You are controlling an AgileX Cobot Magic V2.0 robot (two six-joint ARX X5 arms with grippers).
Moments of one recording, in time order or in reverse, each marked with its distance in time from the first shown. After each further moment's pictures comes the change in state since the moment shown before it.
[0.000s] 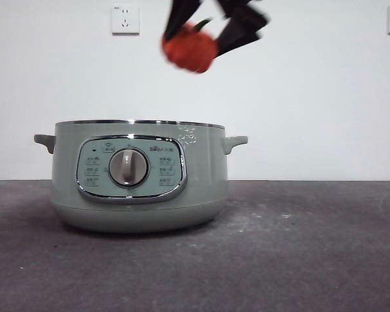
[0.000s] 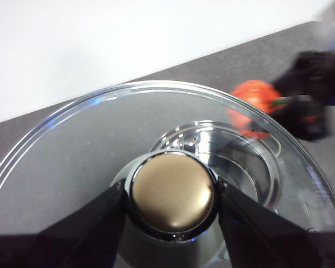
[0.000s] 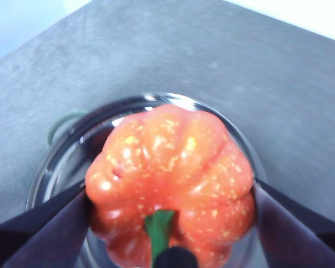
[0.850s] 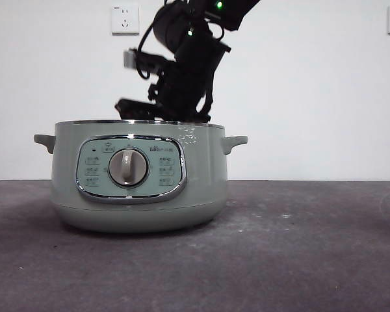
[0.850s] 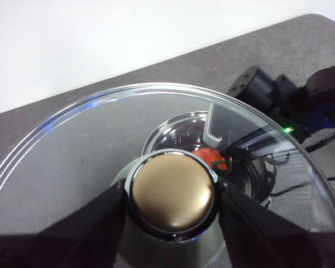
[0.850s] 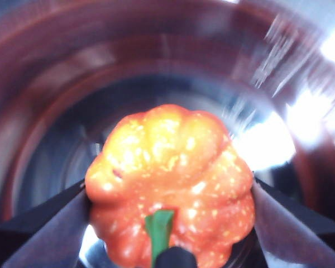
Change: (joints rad) left arm 0.000 -0.027 0.000 -0.045 0.002 0.000; right arm 0.076 0.405 0.133 -0.061 0.055 -0.163
